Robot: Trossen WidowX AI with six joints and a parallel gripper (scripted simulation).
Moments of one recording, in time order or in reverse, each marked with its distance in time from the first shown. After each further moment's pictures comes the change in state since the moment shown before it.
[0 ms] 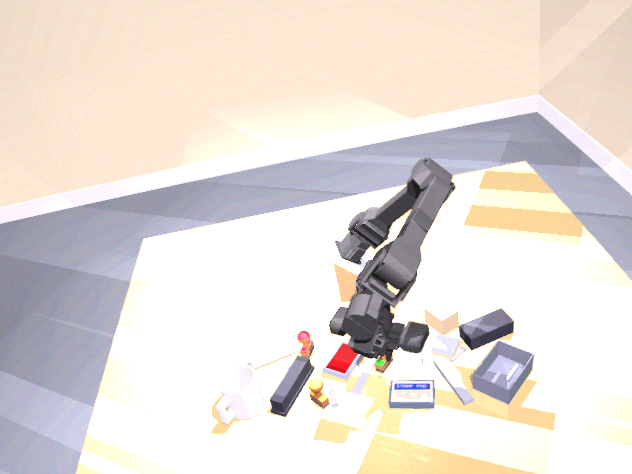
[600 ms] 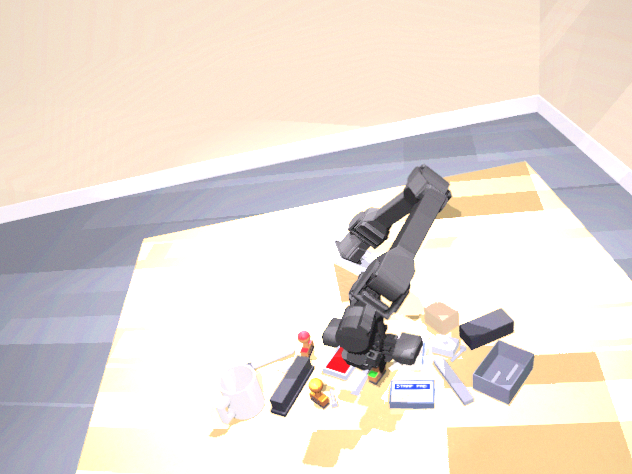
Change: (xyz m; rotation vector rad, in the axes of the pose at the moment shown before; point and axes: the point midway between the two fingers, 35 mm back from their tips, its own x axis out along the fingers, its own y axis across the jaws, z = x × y) arm 0.011 -0.006 0.023 -0.016 -0.012 -0.003
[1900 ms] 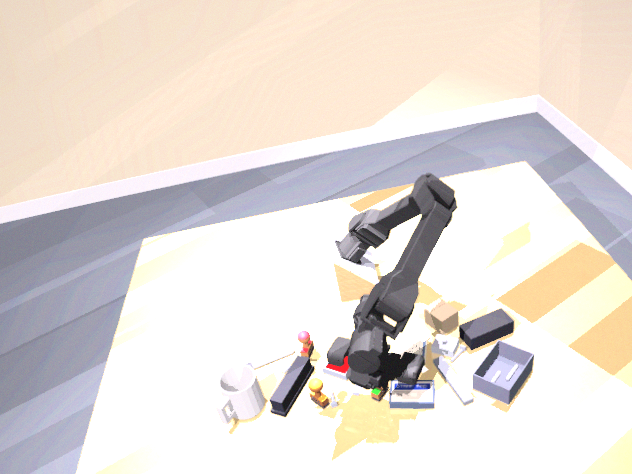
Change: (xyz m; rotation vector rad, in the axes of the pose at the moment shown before) arm 0.054 0.000 -0.002 0.000 0.003 -0.001
